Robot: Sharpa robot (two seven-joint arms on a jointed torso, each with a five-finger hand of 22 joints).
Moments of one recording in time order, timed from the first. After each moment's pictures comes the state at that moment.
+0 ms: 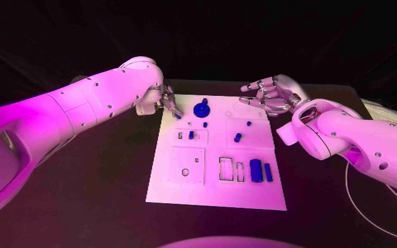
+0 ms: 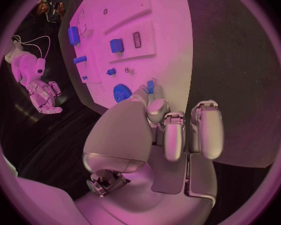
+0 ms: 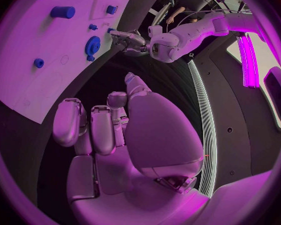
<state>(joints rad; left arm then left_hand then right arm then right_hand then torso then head) 1.36 -0.42 -0.01 0.99 -1.06 0.38 -0.62 1.45 0.01 0.18 0.29 0.16 0.93 0.04 0.52 0.65 1.30 -0.04 1.15 1.05 1.47 -0.09 1.57 1.31 0.05 1.46 0.02 1.43 1.31 1.02 -0.99 0.21 1.73 -0.85 -0.50 -0.05 1.46 -0.11 0.04 0.24 0.31 0.97 0.15 0.08 0.07 1.24 0.06 0.93 1.00 1.47 -0.01 1.35 1.25 0.08 1.31 0.09 1.35 1.18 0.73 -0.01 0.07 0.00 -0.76</state>
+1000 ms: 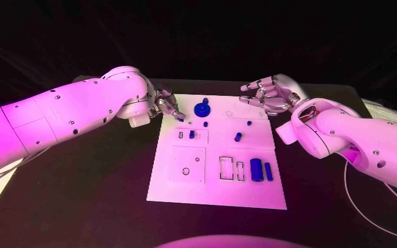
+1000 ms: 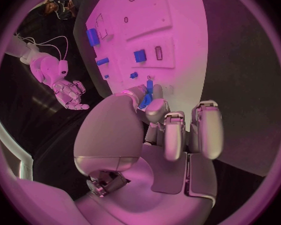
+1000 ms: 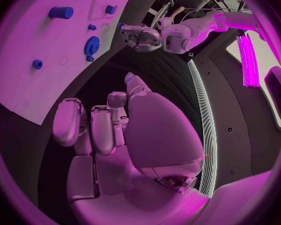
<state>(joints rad) 1.35 -0.64 -0.03 1.35 -1.00 0.18 -0.54 1.32 -0.14 0.47 0.23 0.15 0.94 0.04 0.55 0.69 1.33 -0.03 1.15 1.06 1.47 -0.09 1.57 1.31 0.05 1.46 0.03 1.43 1.31 1.01 -0.99 0.21 1.72 -0.84 -0.50 -0.05 1.46 -0.11 0.04 0.24 0.31 0.97 0.15 0.08 0.07 1.24 0.06 0.93 1.00 1.47 -0.01 1.35 1.25 0.08 1.31 0.09 1.34 1.17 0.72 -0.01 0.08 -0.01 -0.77</state>
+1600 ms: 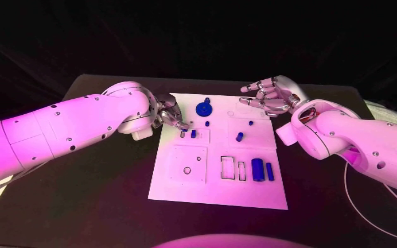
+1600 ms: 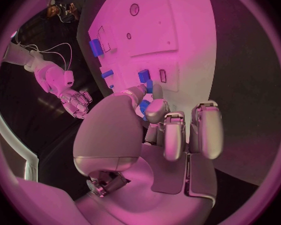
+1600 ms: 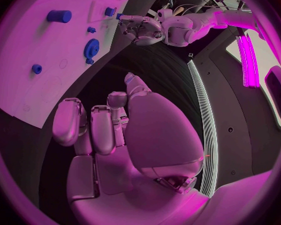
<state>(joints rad) 1.30 -0.68 -0.04 1.44 -1.04 0.12 -0.52 1.31 -0.15 0.48 0.23 0.16 0.95 0.04 0.55 0.69 1.34 -0.03 1.16 1.06 1.47 -0.09 1.57 1.31 0.05 1.46 0.03 1.43 1.31 1.00 -0.98 0.21 1.71 -0.84 -0.50 -0.04 1.46 -0.11 0.04 0.24 0.31 0.97 0.15 0.08 0.07 1.24 0.06 0.93 1.00 1.47 -0.01 1.35 1.25 0.08 1.31 0.09 1.34 1.17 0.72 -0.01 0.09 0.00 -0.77</state>
